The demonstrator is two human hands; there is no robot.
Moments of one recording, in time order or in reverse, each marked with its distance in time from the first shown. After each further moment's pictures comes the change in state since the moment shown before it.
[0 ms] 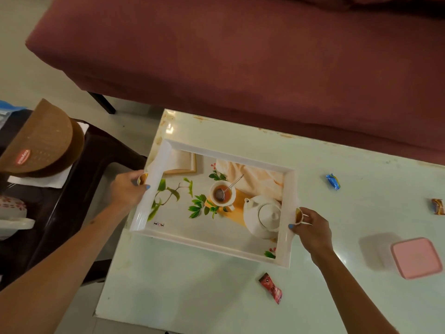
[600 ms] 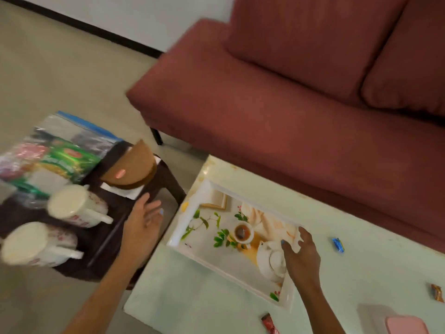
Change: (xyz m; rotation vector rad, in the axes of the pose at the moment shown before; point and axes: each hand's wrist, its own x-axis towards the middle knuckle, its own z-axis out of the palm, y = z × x) left_hand -0.133 0.038 -0.103 -0.394 0.210 0.103; right_hand -0.096 -0.111 0.013 -0.135 0.013 -0.398
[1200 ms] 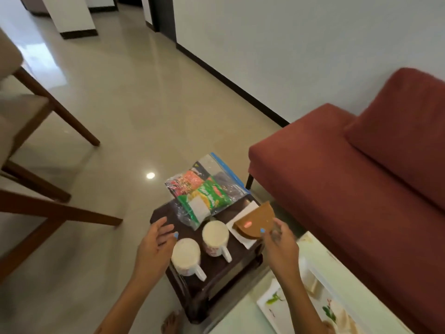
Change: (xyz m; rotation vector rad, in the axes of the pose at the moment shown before) left_hand -0.012 -0.015 -0.257 -0.218 0.411 -0.120; right_hand -0.129 -0.283 0.187 0.007 -0.421 -0.474
